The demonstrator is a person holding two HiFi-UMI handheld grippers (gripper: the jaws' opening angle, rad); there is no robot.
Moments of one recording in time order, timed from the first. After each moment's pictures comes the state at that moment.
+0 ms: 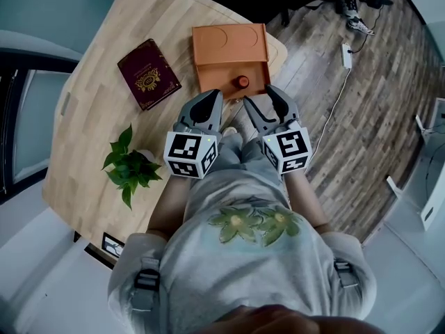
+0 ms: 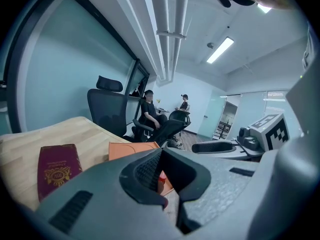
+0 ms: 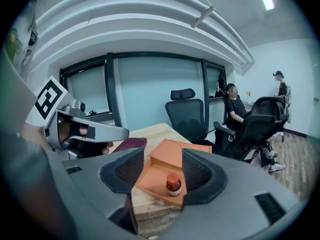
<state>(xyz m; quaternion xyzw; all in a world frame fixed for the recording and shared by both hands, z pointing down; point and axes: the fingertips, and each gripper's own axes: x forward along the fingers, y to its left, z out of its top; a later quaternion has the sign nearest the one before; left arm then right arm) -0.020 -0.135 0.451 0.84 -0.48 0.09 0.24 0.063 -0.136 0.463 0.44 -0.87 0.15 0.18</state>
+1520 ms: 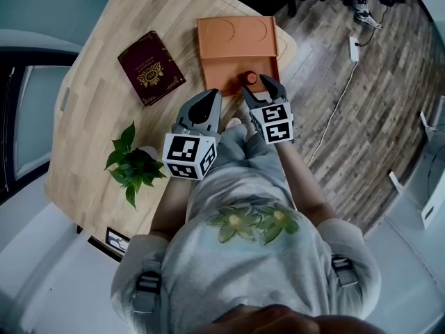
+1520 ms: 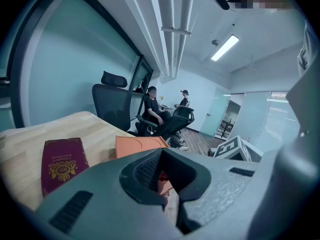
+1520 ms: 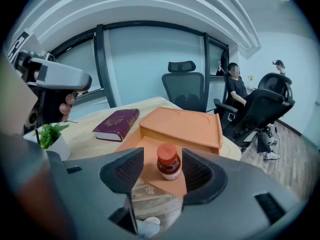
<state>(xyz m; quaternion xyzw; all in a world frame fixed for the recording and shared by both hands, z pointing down) -0.041 -0.137 0.474 0.83 -0.48 0.11 0.25 0.047 -0.169 0.588 0.43 -0.83 0.20 0.29</state>
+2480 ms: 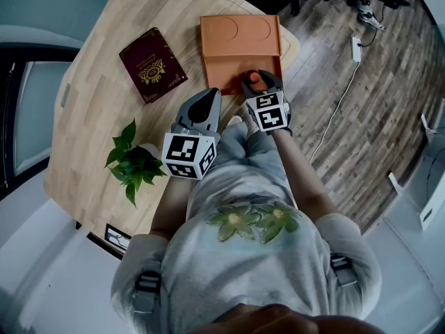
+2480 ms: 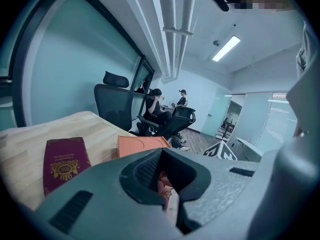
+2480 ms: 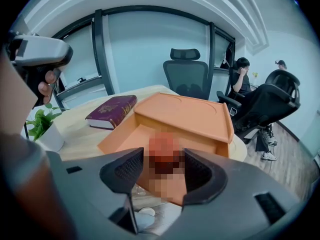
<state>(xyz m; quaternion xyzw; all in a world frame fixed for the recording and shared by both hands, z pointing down) -0.048 -0.137 0.476 0.83 -0.49 0.11 0.26 0.041 -0.182 0.630 0.41 -0.82 0.20 0.35</state>
